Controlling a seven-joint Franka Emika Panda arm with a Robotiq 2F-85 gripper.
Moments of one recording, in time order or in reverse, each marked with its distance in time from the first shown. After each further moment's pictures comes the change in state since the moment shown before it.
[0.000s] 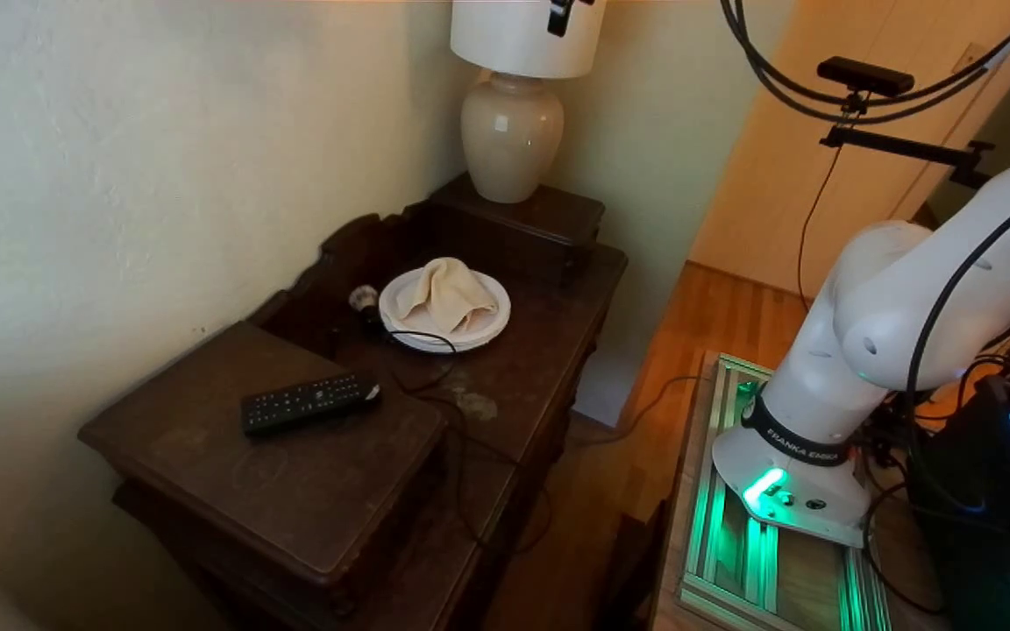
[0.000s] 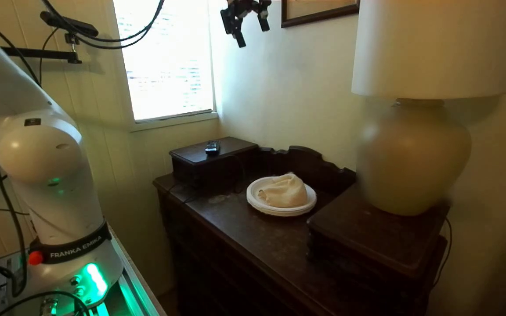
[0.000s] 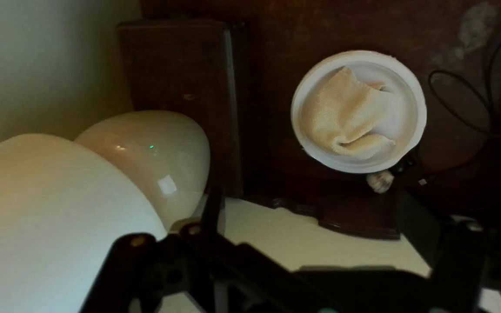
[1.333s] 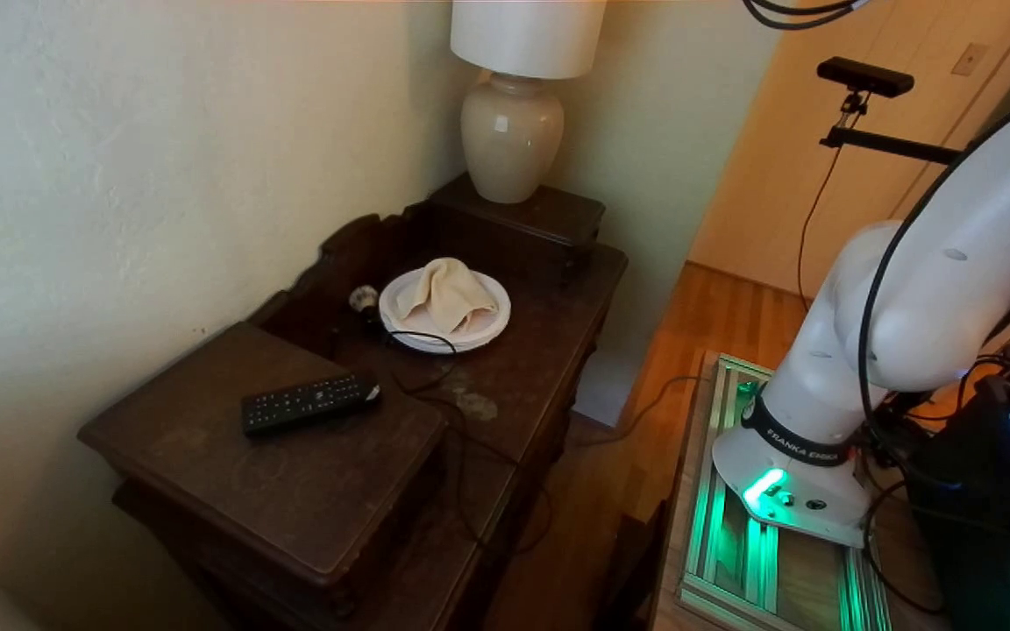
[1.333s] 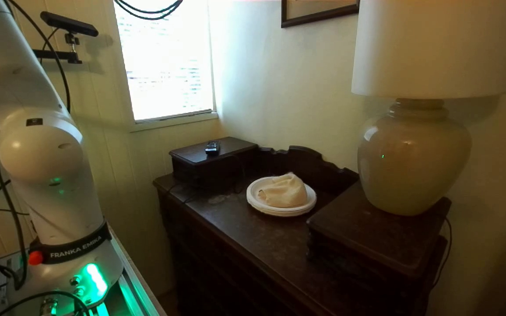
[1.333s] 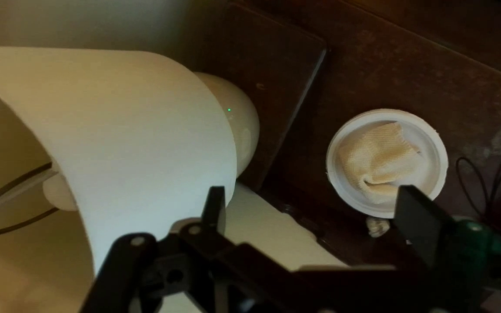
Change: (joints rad) arm 0.019 0.239 -0.163 0.500 -0.052 -0.232 -0.657
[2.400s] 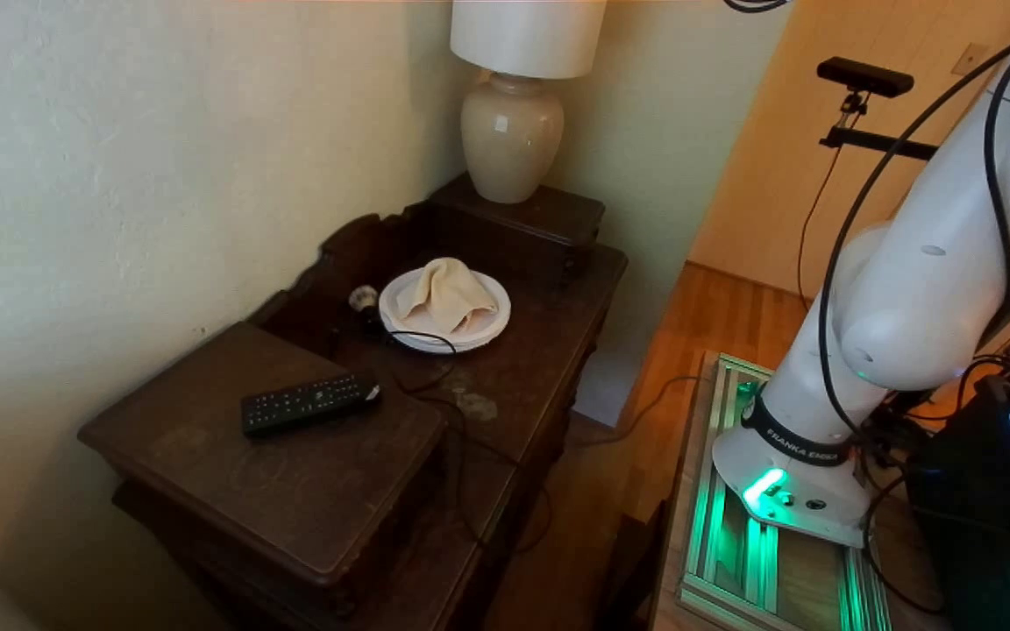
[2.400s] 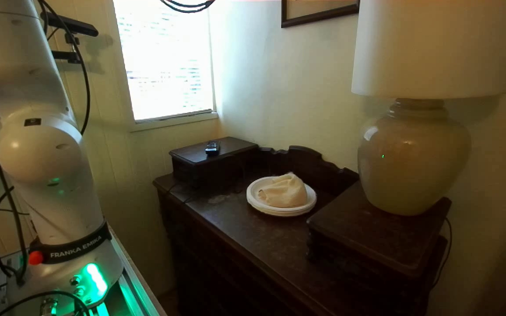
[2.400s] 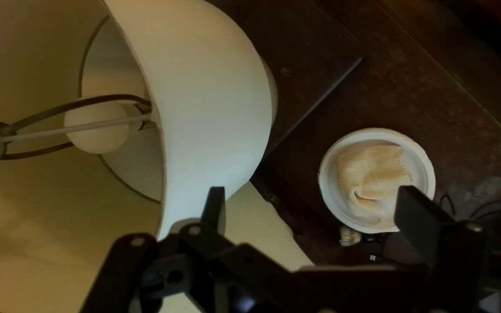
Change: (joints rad) arm -0.023 0.157 -0.126 0.196 0.119 0.022 -0.433
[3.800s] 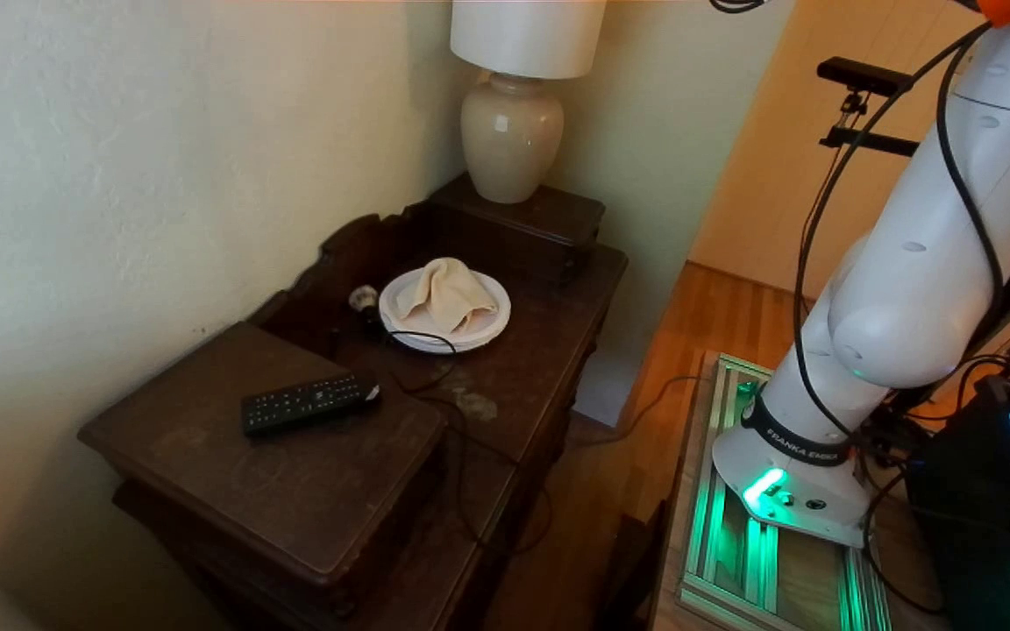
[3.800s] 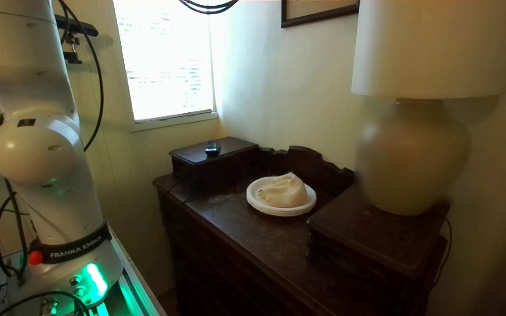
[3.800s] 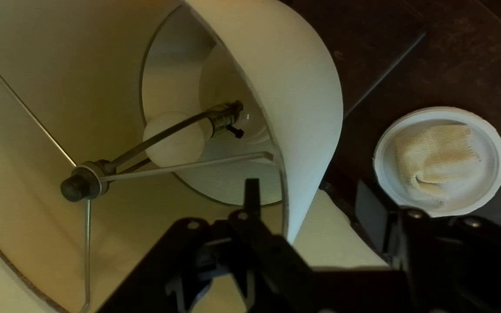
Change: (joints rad) arm -0.074 0.106 -0.071 0.091 0.119 0.126 -0.031
